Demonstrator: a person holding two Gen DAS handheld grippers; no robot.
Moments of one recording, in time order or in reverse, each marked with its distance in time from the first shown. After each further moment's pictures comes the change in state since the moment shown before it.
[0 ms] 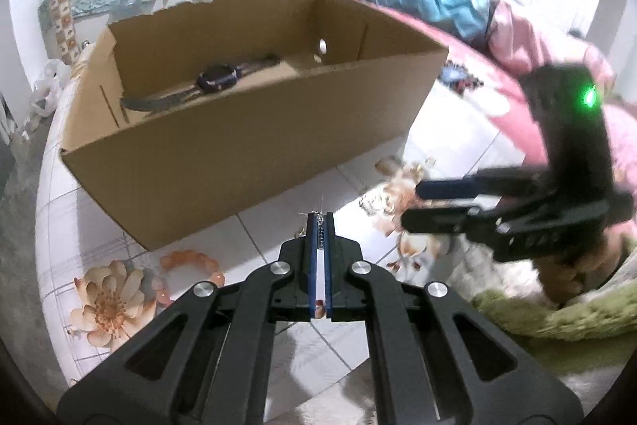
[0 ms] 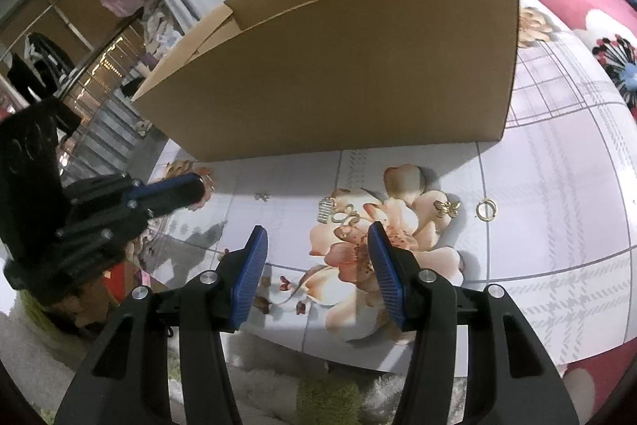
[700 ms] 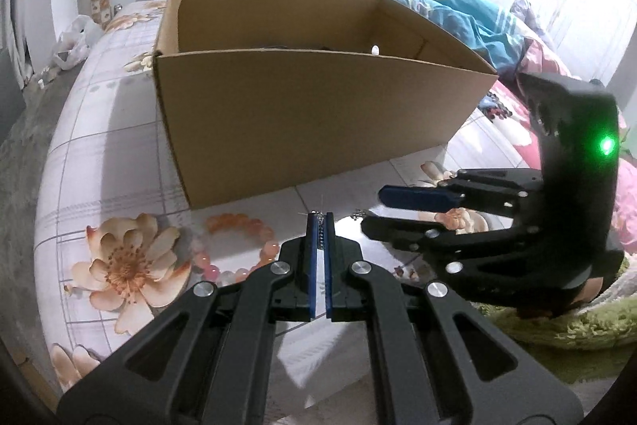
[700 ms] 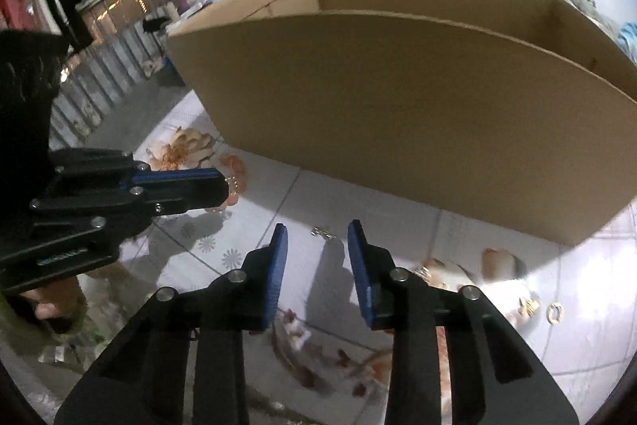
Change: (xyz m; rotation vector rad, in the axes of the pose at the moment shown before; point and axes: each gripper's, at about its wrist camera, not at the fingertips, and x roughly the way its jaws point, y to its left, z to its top) left arm 0.004 0.047 -0.025 -0.165 -0.021 0.018; right arm 0.057 0.072 0.018 -0.333 0.030 -0.090
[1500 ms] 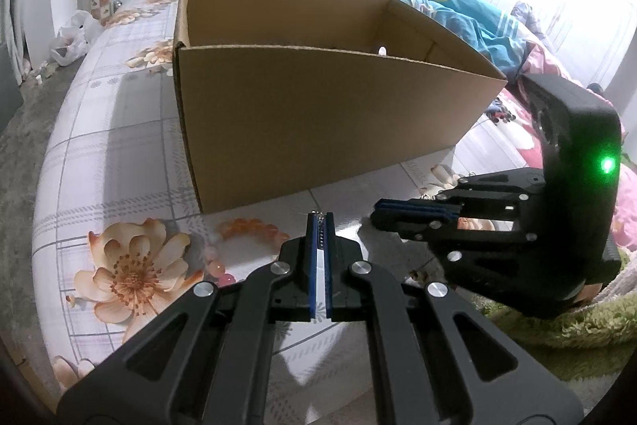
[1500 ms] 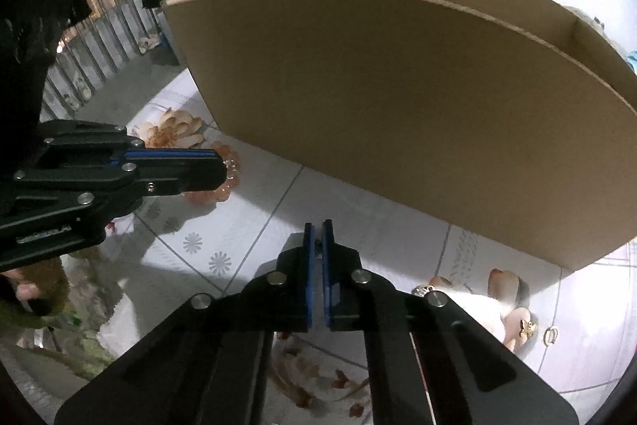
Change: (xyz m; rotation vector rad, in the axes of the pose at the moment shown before) left arm 0.004 0.014 0.004 -0.008 0.001 -0.011; right arm 0.000 0.004 0.001 -0.047 0.020 -0.037
